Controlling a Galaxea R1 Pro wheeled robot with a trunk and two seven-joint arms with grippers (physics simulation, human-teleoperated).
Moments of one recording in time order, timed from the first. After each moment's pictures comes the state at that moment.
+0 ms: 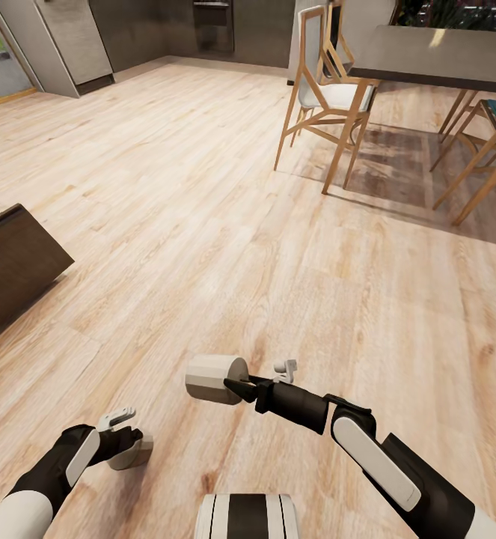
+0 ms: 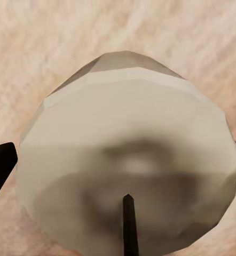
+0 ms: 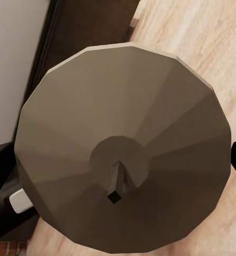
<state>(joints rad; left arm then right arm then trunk) -0.58 0.21 0.05 -0.59 0.41 0.60 0.02 -0.51 -0.26 0.69 -1.50 -1.13 0.41 0.21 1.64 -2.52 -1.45</state>
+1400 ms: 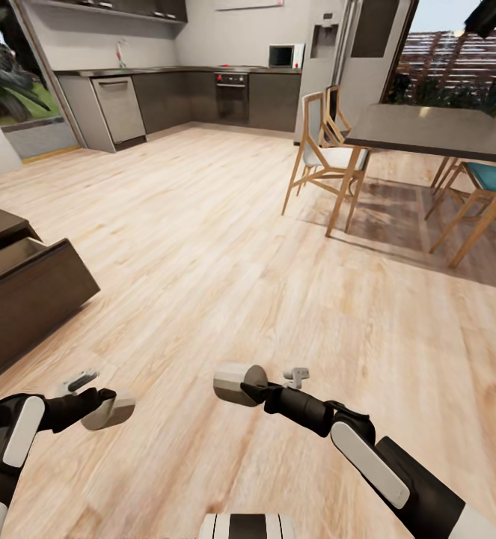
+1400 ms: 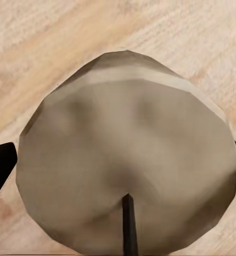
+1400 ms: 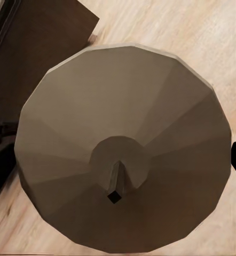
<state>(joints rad) -0.50 0.26 0.34 -1.11 0.49 1.00 0.00 -0.51 -0.25 0.68 -1.35 -1.04 0.35 0.09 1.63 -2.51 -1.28</state>
